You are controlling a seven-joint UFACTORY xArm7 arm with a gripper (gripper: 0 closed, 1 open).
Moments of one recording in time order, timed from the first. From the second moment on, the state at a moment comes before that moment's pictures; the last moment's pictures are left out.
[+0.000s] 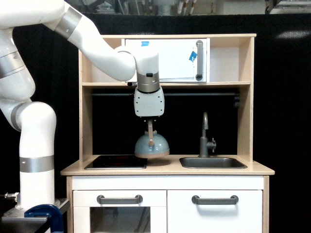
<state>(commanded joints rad) 1.02 -0.64 -0.87 0.54 0.38 1.18 -1.84</state>
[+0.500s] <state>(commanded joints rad) 1.14 -0.55 -0.98 0.61 0.44 1.27 -1.94</state>
